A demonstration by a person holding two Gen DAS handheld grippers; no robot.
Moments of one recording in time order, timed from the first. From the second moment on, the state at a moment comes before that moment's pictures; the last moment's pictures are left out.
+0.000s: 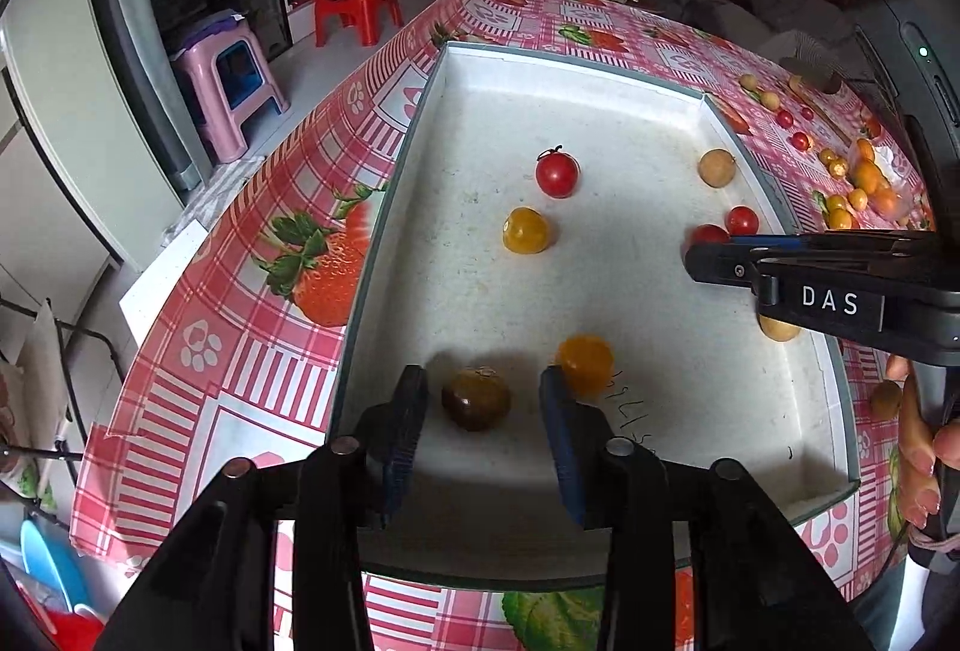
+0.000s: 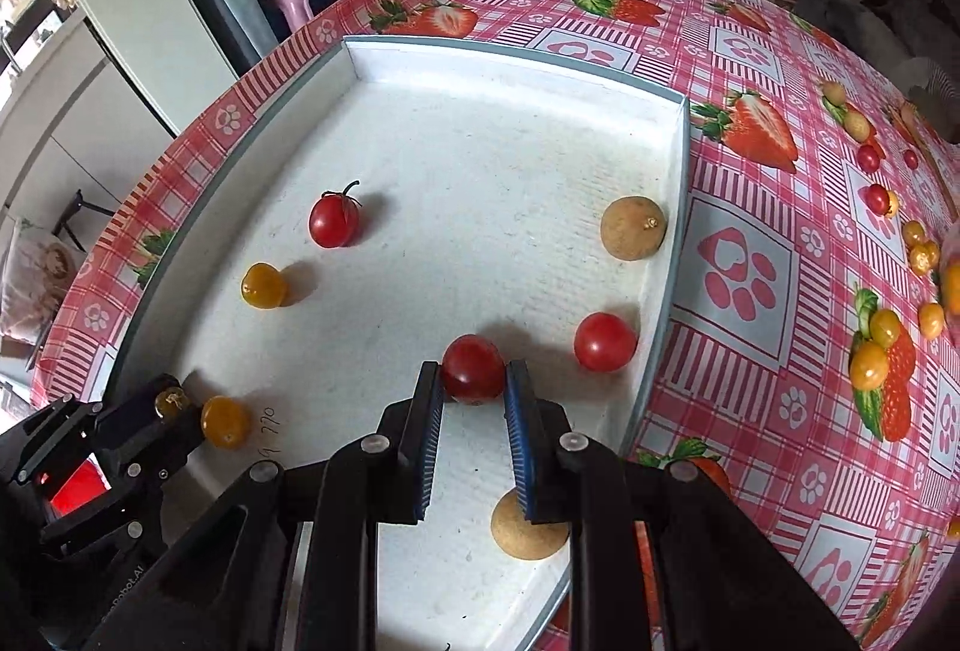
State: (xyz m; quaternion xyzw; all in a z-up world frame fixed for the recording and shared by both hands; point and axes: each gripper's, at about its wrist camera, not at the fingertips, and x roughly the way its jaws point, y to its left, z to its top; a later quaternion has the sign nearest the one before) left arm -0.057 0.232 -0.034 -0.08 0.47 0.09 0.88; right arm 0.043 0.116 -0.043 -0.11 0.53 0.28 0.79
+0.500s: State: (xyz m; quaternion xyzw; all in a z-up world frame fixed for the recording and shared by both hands) left arm -0.063 0.223 -0.021 -0.08 0.46 0.09 0.88; right arm 0.036 0.095 -0.009 -0.06 0.51 0.30 0.80
